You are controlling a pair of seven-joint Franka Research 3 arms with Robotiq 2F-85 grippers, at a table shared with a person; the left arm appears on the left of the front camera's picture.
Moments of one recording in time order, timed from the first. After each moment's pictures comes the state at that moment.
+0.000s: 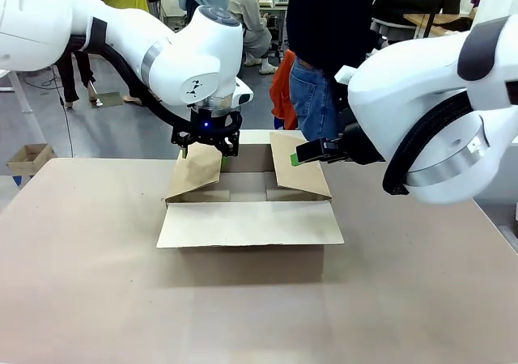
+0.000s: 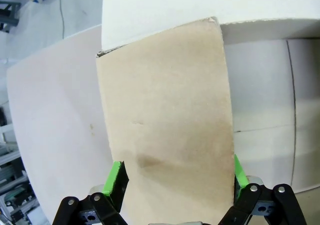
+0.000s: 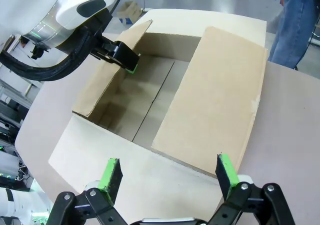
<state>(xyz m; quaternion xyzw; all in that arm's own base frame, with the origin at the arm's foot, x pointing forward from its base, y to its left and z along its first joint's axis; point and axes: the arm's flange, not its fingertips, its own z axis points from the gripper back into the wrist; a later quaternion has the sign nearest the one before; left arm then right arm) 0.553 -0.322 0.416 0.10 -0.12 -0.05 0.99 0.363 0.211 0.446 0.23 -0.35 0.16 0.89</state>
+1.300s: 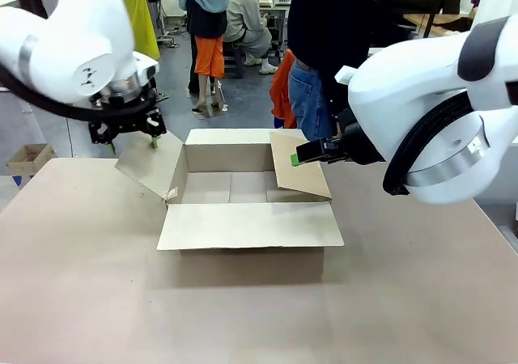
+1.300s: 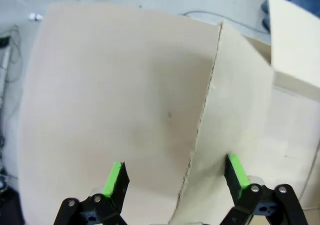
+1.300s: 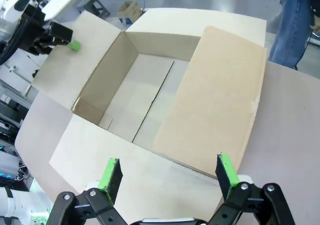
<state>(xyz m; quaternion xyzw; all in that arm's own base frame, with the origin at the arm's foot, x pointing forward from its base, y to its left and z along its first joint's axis) 0.528 -0.143 0.445 0.02 -0.16 0.16 0.97 0.362 0.211 0.446 0.23 -0.35 0.16 0.89</state>
